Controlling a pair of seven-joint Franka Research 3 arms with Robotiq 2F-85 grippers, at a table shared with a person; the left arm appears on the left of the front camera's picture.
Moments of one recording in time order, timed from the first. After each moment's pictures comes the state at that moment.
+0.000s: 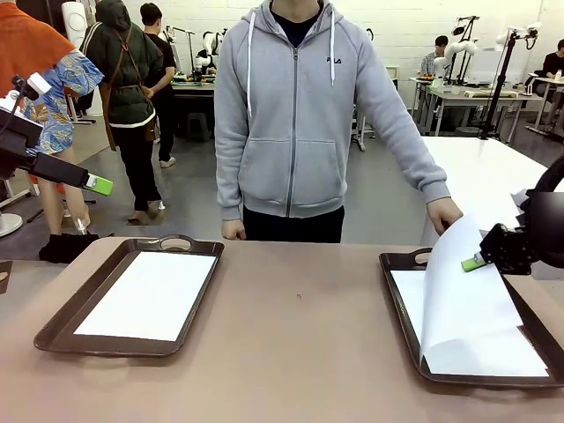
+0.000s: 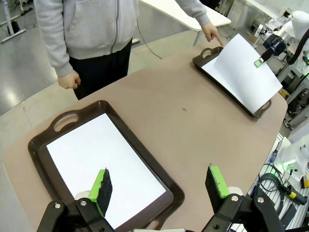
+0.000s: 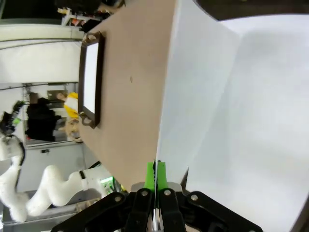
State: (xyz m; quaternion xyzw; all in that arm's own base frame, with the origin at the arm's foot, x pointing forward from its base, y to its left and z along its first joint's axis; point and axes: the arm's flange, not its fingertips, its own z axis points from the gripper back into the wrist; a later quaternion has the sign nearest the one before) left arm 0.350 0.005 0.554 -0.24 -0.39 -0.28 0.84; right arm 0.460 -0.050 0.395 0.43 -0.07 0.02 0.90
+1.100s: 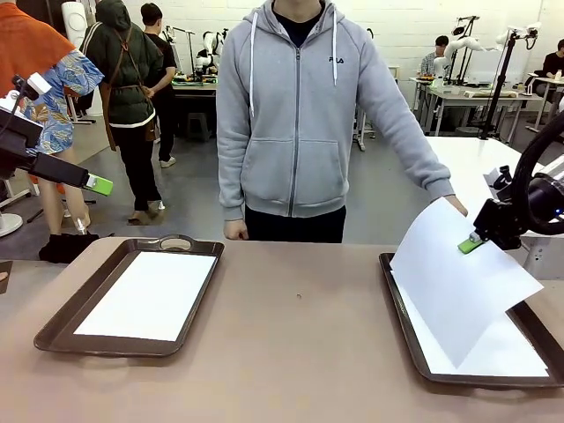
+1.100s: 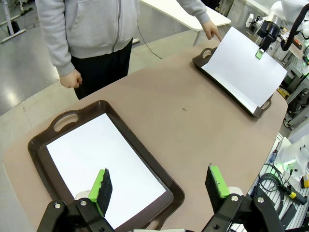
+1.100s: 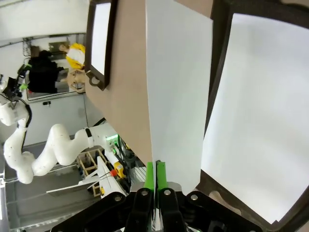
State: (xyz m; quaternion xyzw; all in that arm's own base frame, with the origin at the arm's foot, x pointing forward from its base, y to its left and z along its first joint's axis) left arm 0.350 0.005 0.554 -0.24 -0.39 -0.28 0.84; right arm 0.514 -0.040 0.431 0.43 0.04 0.11 0.89
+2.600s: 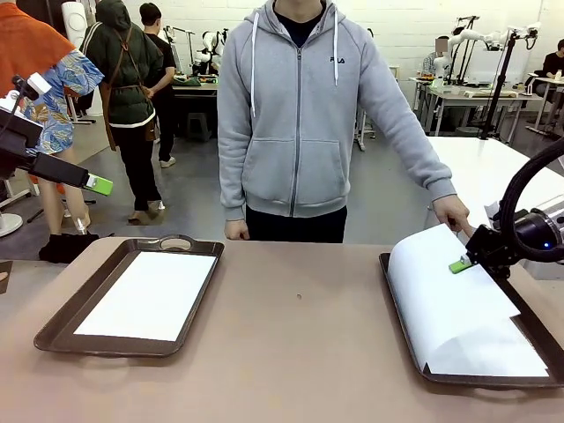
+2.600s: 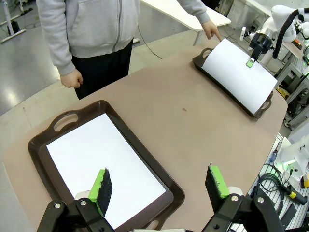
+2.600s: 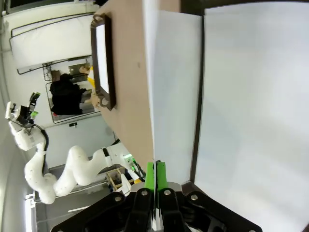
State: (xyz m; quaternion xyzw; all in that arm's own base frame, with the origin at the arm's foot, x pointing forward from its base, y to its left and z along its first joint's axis) left arm 0.350 0.005 0.554 -0.24 -0.39 -0.28 0.84; right arm 0.517 -0.053 0.349 0.48 0.05 0.02 0.87
